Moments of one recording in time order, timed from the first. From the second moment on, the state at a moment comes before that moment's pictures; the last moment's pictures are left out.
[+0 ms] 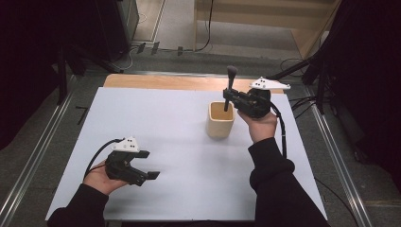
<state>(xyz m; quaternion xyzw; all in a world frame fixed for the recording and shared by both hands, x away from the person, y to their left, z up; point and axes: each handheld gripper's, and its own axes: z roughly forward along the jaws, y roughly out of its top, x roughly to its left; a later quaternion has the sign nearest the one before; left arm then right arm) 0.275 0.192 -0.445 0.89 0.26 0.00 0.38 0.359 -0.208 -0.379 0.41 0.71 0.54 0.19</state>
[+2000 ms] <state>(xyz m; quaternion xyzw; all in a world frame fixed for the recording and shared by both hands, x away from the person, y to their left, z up) 0.275 0.193 -0.445 0.89 0.26 0.00 0.38 0.370 -0.199 -0.432 0.45 0.71 0.51 0.19</state>
